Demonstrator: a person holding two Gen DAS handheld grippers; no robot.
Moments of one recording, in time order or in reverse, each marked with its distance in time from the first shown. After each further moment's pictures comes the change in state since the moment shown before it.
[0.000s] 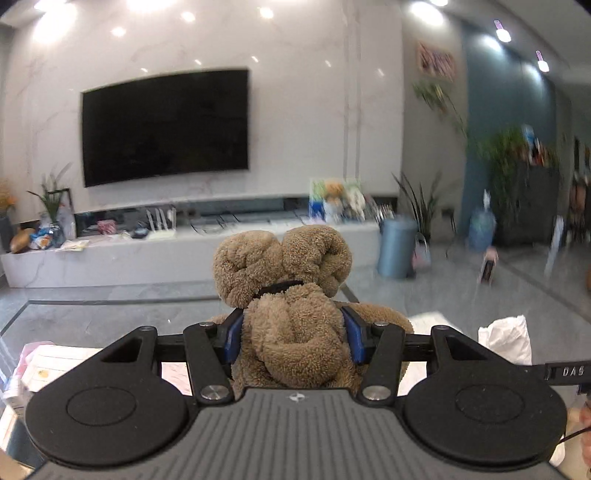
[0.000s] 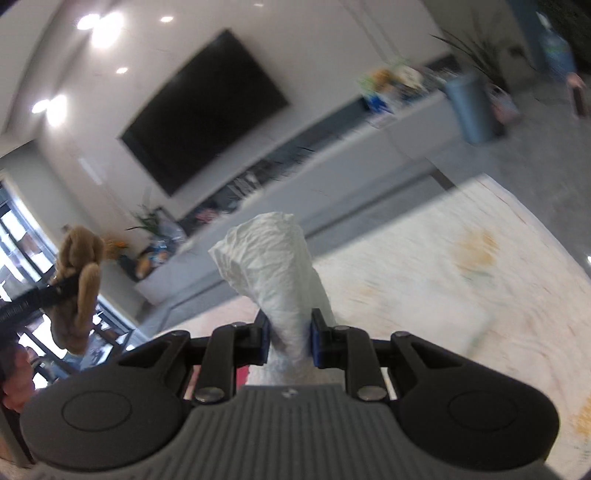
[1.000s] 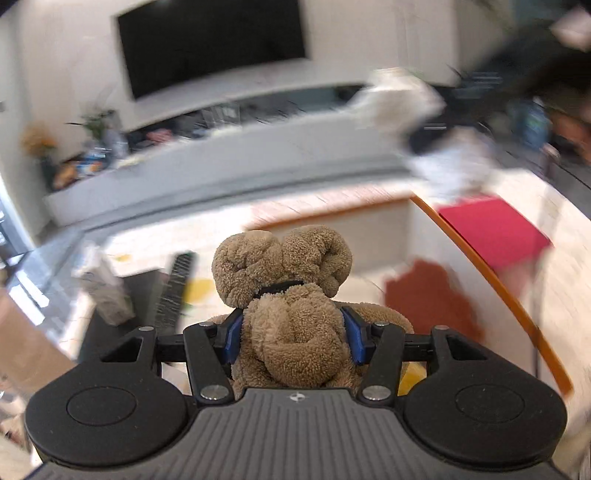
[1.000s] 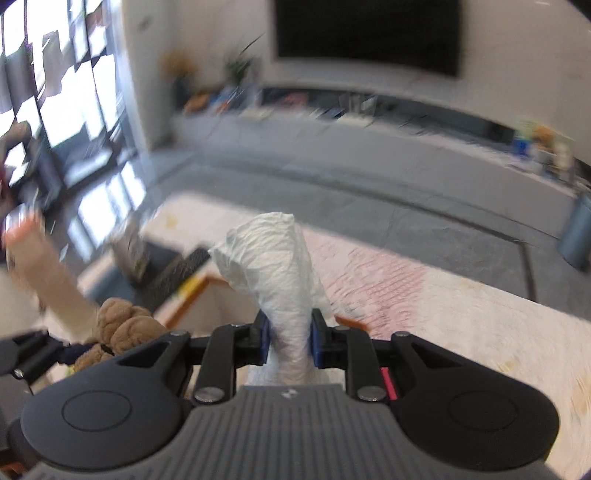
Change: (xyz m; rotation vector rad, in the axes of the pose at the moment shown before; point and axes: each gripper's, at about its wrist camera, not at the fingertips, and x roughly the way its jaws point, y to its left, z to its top) left arm 0.016 0.145 -0.169 0.088 0.358 0.107; right arm 0.241 0.280 -0.079 -0.690 0.351 -0.029
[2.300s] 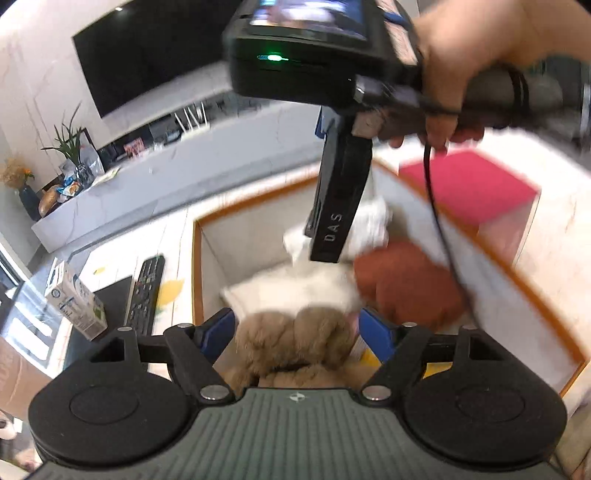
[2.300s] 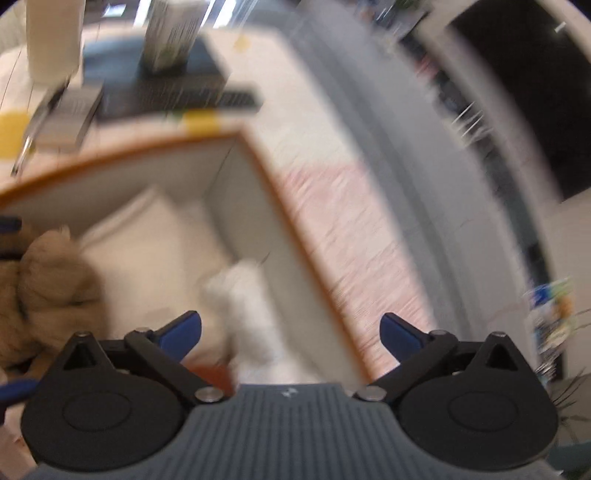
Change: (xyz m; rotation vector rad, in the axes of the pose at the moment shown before) left arm 0.022 -0.023 -0.013 0.089 -0.013 0.025; right arm 0.135 0.053 -0.012 -0.752 0.220 -0.152
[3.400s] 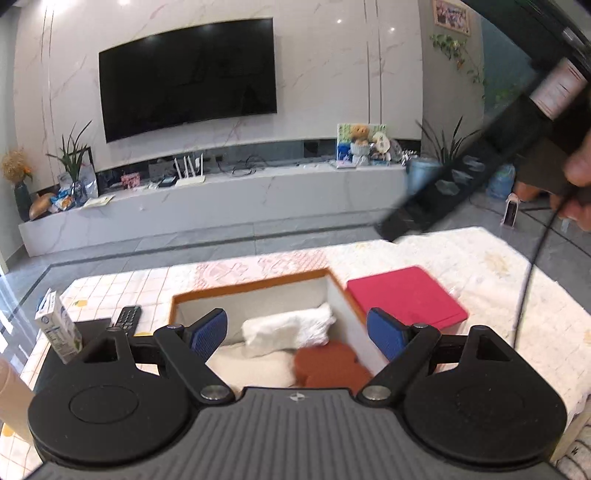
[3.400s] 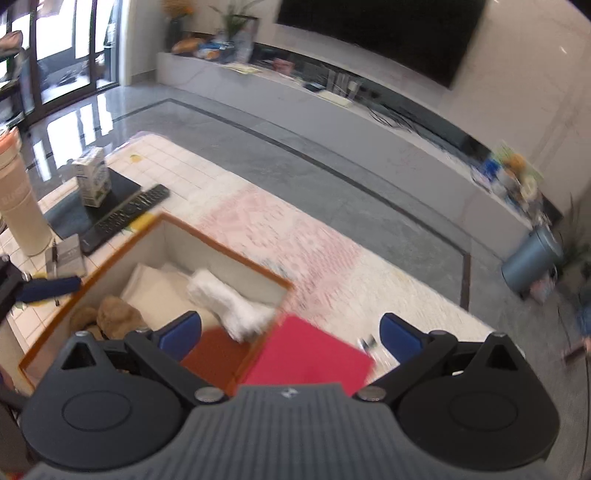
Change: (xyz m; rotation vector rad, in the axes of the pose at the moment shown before) left arm -0.062 -0.021 0.043 -0.146 -0.200 -0.076; right arm -0.179 -0.066 -0.106 0.618 -0.048 -0.023
